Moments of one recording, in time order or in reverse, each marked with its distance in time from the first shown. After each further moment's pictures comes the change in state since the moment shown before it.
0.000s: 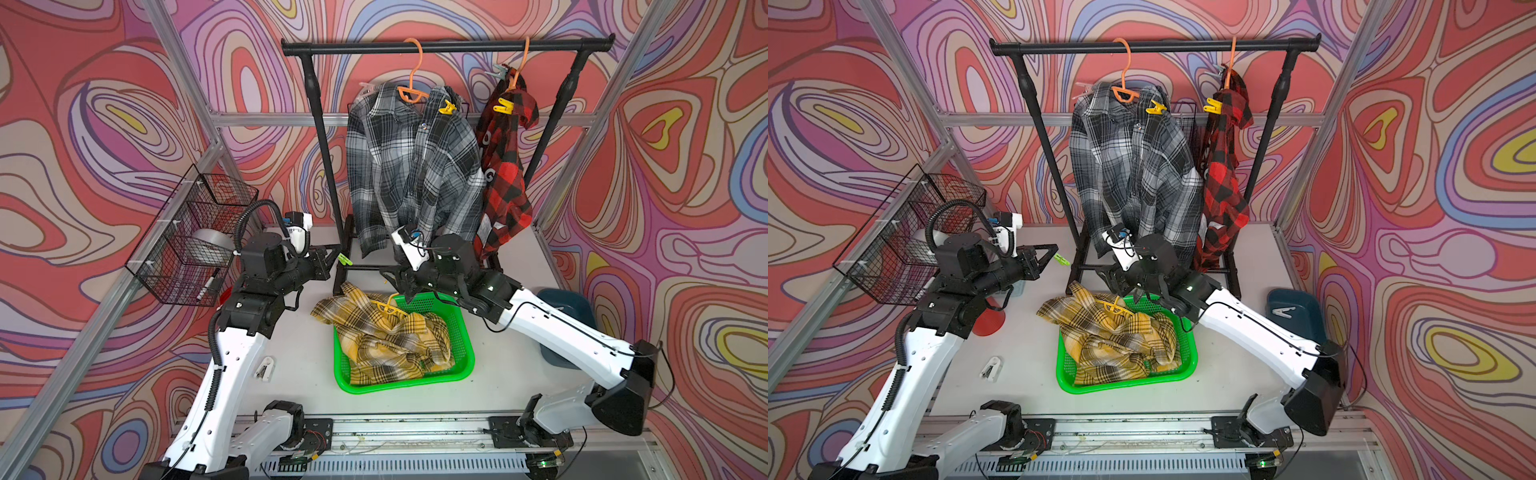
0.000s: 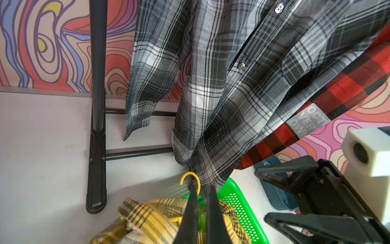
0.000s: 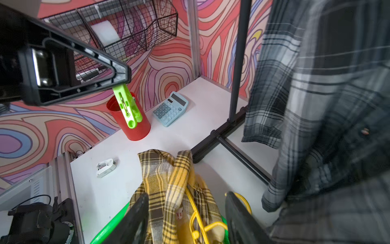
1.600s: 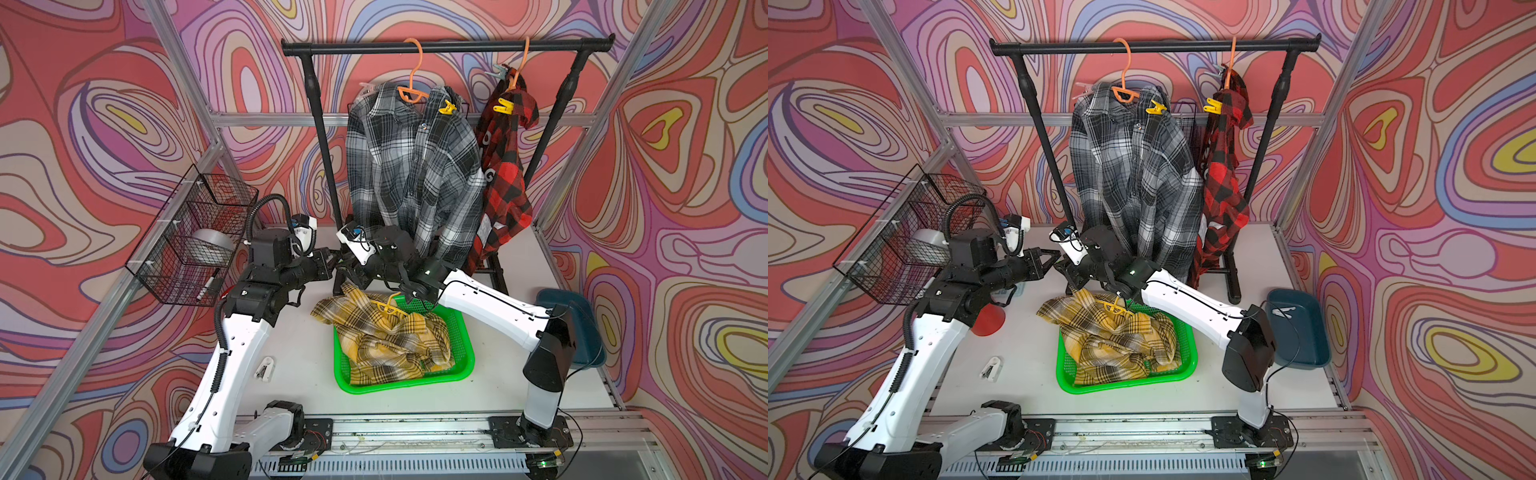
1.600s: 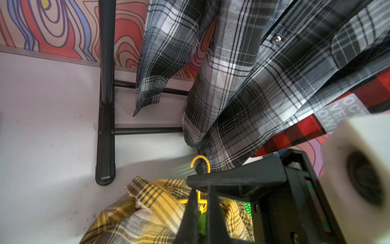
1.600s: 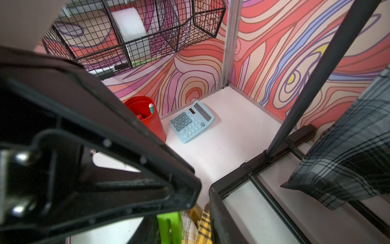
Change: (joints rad) left arm 0.000 0.069 0.032 -0.113 -0.018 0.016; right arm 0.071 0.373 0.351 0.025 -0.046 -0.069
